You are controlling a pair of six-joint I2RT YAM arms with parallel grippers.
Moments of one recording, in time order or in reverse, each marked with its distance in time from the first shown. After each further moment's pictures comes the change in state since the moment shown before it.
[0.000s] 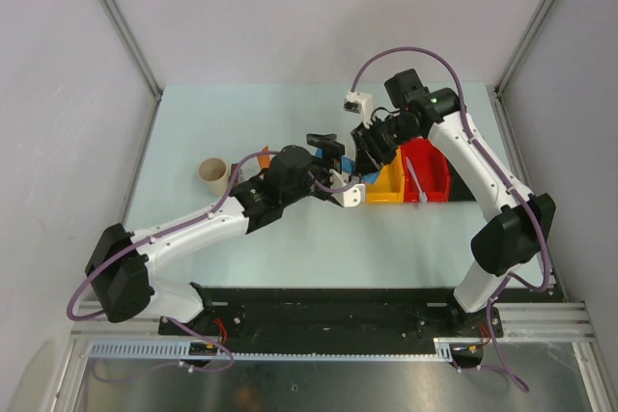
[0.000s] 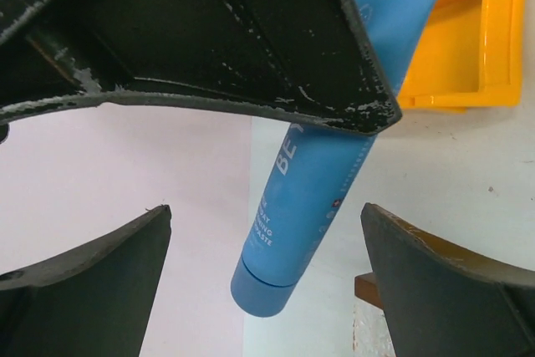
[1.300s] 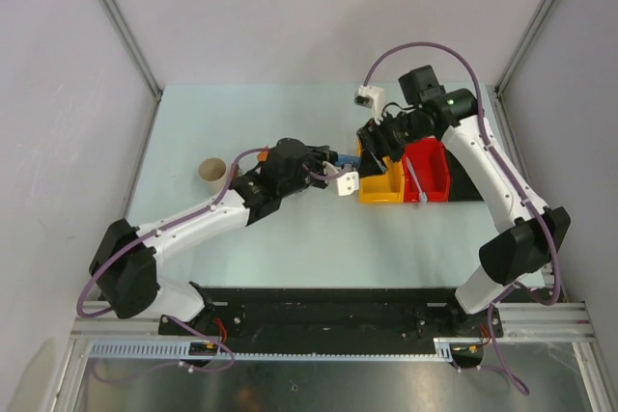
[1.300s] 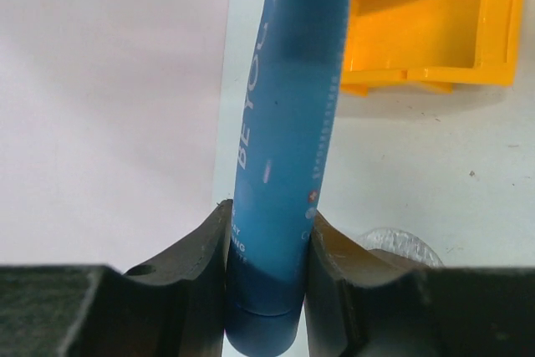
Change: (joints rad) left arm 0.080 0.037 0.002 -0.014 0.065 -0.075; right arm -0.024 -0.066 -0.008 -0.001 -0.013 -0.008
